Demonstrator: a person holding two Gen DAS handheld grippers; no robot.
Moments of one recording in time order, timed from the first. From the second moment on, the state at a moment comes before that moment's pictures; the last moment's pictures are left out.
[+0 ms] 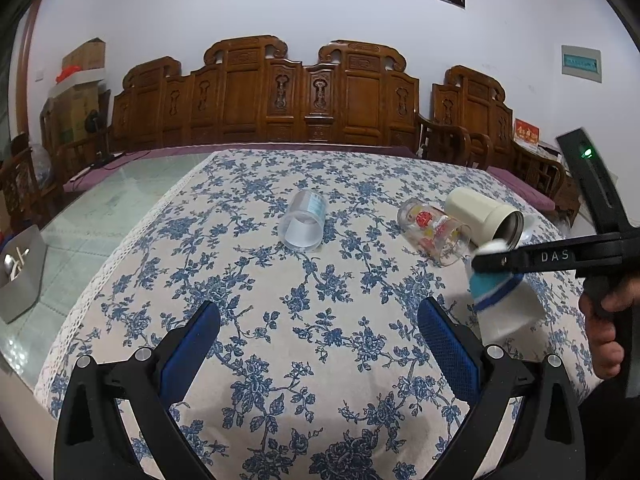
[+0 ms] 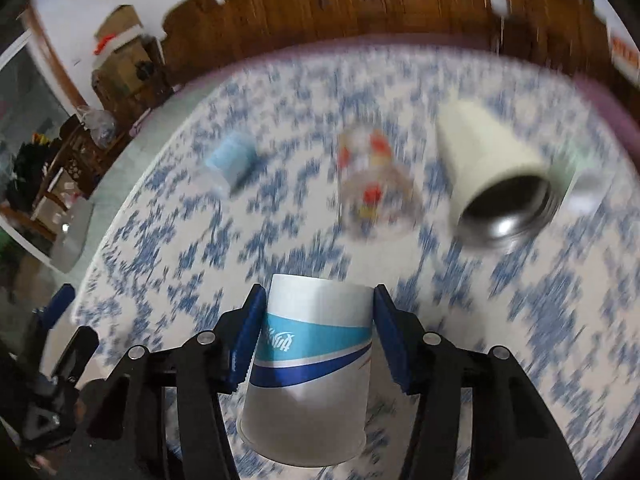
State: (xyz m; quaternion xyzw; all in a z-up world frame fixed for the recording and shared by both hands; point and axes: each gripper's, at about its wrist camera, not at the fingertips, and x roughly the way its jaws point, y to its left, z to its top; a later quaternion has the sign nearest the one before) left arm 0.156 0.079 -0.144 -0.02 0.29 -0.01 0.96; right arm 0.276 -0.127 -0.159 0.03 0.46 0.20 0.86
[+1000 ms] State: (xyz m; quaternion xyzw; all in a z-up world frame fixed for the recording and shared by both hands) left arm 0.155 0.074 -0.146 -0.01 0.29 -0.01 0.96; right arm 0.281 -0.123 -0.196 -0.02 0.49 0.16 0.86
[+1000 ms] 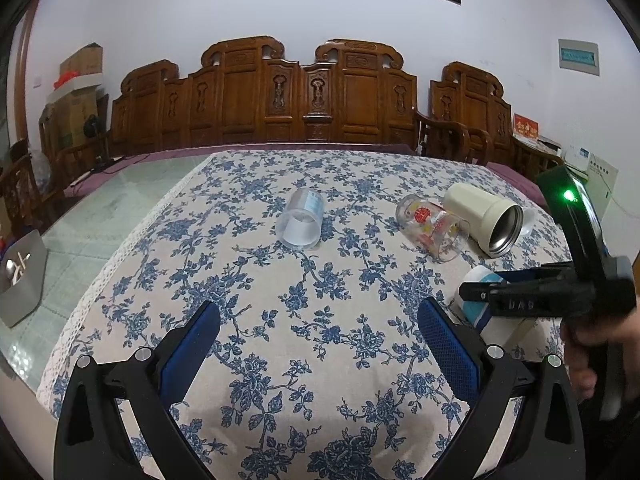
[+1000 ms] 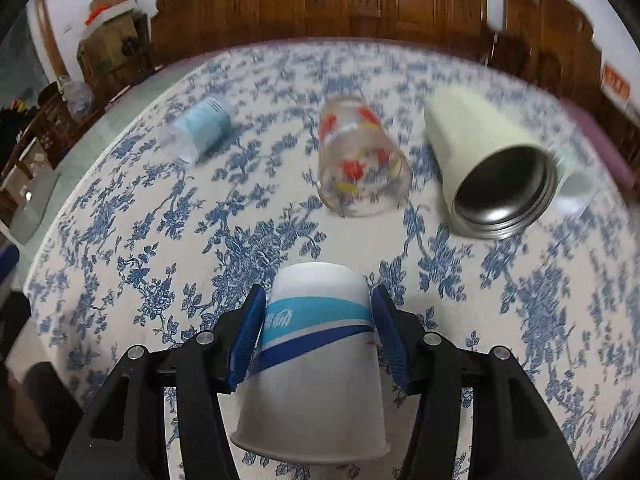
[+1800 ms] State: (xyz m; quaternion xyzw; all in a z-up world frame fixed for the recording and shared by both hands) left arm 0.160 0.077 -0.151 -0.01 0.30 -0.01 0.95; right arm 0.339 -0.066 -0.195 -0.14 0.65 0.21 0.72
